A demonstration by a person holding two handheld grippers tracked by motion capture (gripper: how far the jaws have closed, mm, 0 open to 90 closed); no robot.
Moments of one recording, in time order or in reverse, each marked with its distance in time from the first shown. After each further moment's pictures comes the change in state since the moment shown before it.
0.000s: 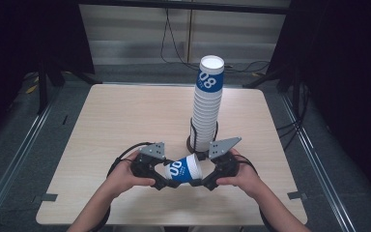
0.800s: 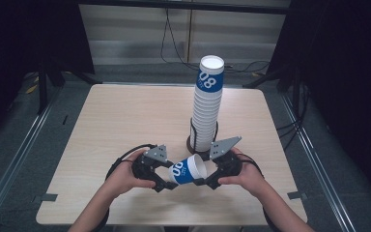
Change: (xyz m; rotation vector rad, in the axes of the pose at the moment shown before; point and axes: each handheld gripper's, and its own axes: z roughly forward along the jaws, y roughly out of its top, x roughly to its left) left arm 0.002 -0.004 0.004 0.150 0.098 0.012; right arm -0.001 0.000 -0.007 0.111 -0.057 -0.014
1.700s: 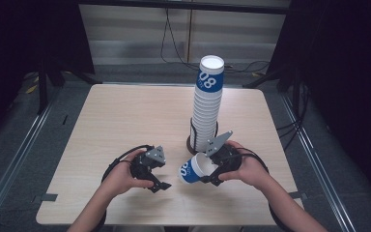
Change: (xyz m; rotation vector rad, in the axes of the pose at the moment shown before) left arm 0.004 -0.009 -0.001 0.118 0.076 -0.041; right arm -0.005 0.017 -0.007 0.282 -0.077 -0.024
